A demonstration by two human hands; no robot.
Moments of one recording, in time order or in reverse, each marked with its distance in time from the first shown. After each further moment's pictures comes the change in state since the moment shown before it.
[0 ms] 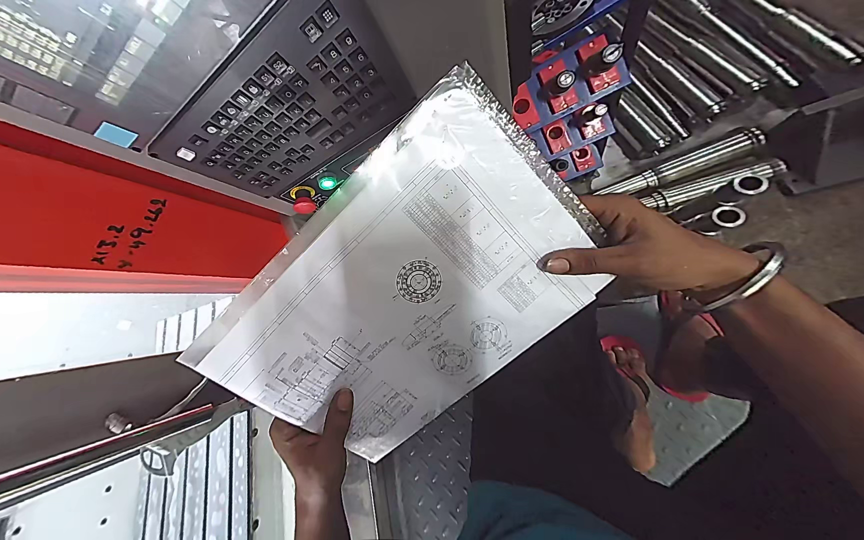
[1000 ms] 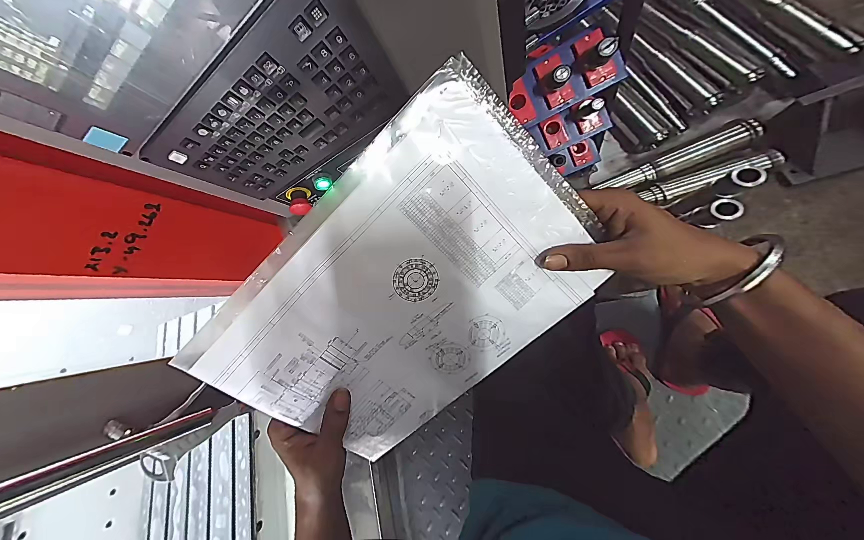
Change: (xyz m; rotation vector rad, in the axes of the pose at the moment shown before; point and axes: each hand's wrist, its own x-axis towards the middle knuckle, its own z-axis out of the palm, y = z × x) left_hand 0.002 -0.003 0.000 -0.025 0.007 -0.004; right_hand 0.001 -0.003 -0.001 0.018 -0.015 -0.009
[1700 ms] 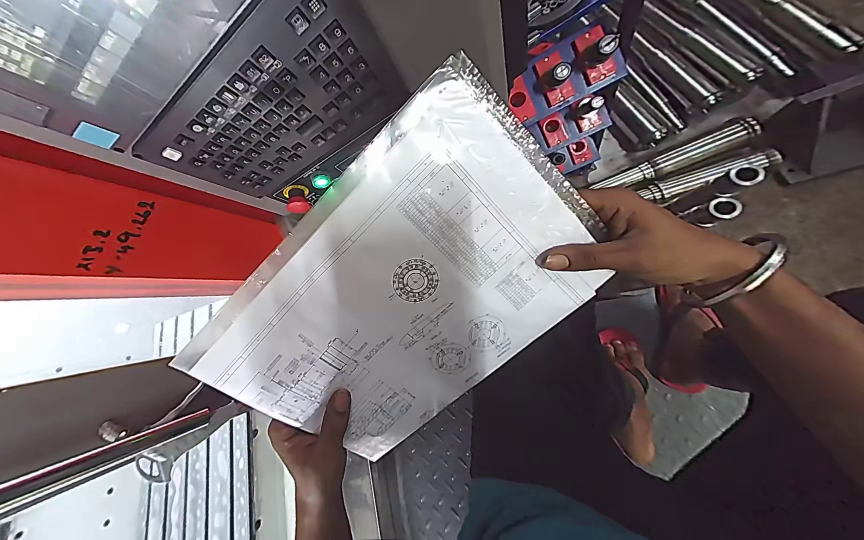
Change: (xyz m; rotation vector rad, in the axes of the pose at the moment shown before) left_hand -0.002 -0.002 0.001 0.015 0.007 -0.012; right_hand 0.001 0.003 0.000 0.016 -0.007 -0.005
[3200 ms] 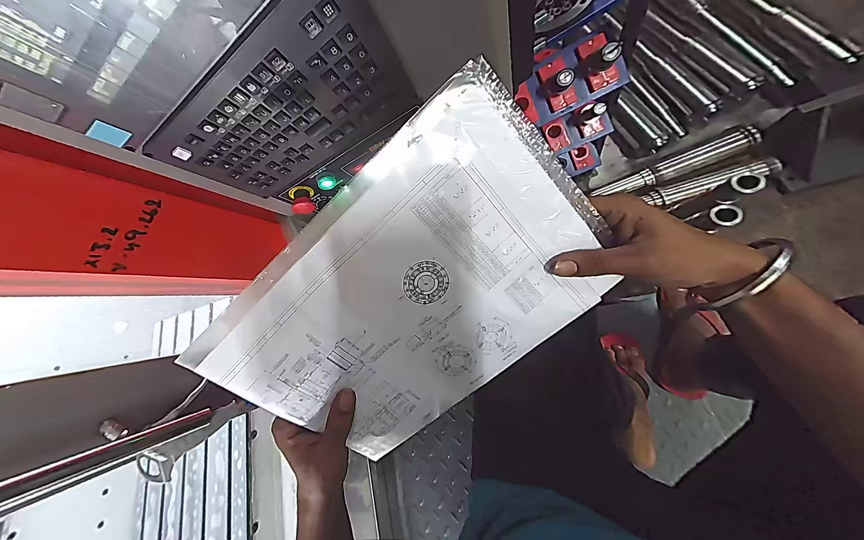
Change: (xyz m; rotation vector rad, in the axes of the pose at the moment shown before) left_hand 0.003 0.001 0.001 -0.011 0.001 -0.001; right_hand -0.002 0.000 -0.003 -0.017 0.001 0.054
